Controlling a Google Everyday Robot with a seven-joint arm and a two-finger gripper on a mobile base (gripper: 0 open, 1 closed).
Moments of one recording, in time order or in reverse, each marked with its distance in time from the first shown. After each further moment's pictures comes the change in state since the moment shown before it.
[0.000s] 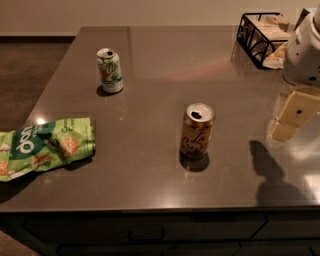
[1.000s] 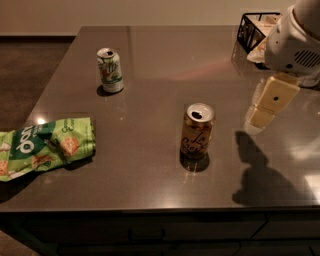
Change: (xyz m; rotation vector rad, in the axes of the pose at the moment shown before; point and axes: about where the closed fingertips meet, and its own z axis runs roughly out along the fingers) arm -0.029 -0.019 0.011 -0.024 -0.082 0.030
